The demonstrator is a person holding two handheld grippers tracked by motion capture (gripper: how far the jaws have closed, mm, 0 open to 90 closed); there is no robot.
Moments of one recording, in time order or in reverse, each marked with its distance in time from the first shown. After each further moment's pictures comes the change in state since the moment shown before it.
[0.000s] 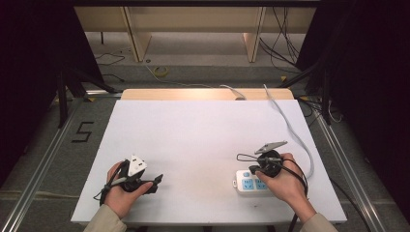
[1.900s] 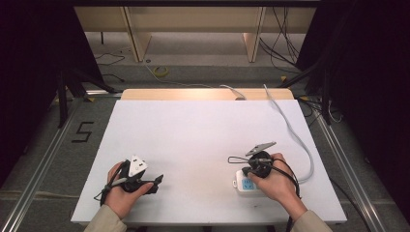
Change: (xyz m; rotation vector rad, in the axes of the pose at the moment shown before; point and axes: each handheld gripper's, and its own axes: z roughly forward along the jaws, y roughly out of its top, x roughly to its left) left arm -0.002 0.000 0.000 0.005 -0.003 0.006; right arm 0.012 0.008 0.018 0.029 0.010 -0.042
